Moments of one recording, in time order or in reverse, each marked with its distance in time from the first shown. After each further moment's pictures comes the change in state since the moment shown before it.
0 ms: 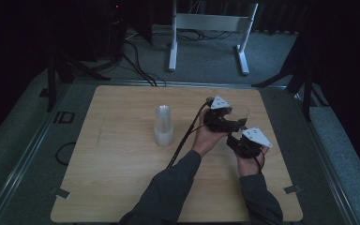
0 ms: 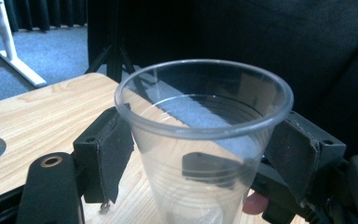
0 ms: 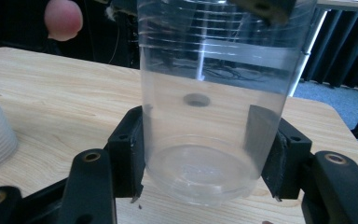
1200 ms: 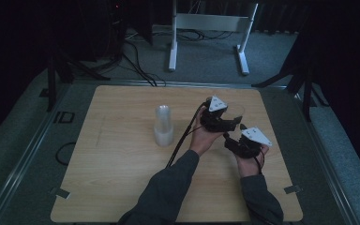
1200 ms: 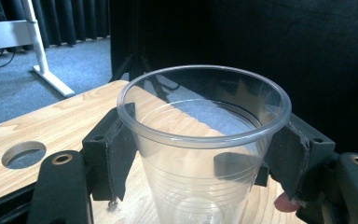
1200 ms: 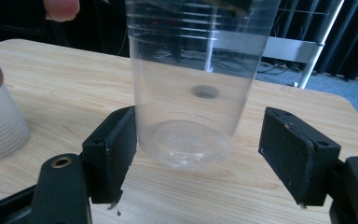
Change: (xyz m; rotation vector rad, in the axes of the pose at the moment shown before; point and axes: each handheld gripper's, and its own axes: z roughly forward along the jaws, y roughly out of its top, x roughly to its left) left arm 0.006 -0.006 -0.005 -0.023 0.085 0.061; right arm -0.001 -0.001 0.001 0.037 0.040 0.005
